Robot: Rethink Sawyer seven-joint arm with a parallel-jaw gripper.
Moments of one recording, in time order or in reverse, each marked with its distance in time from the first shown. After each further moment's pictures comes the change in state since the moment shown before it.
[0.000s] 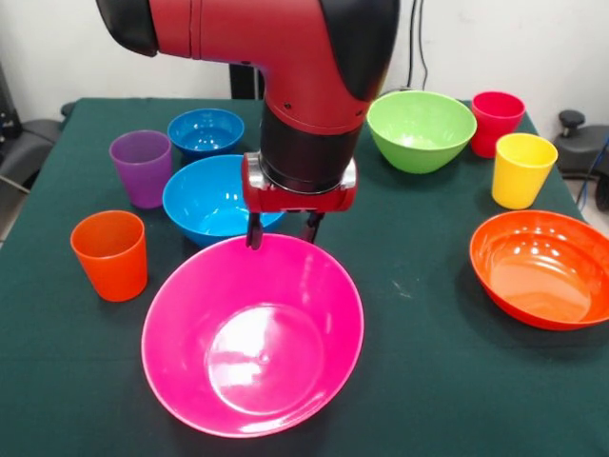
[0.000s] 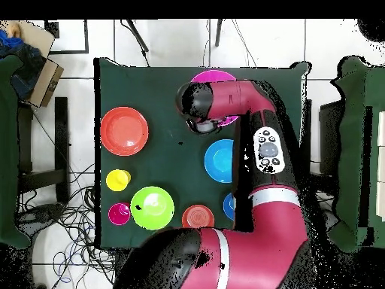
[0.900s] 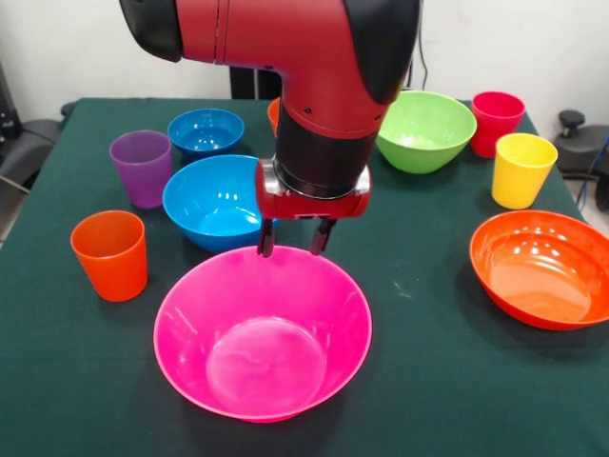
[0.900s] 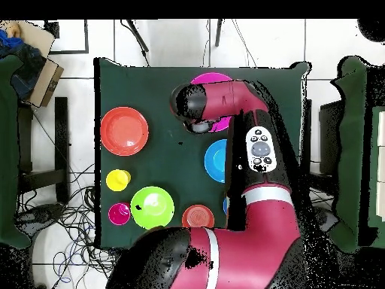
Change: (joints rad) arm 0.022 0.007 -0.012 0.000 0.001 -0.045 0.000
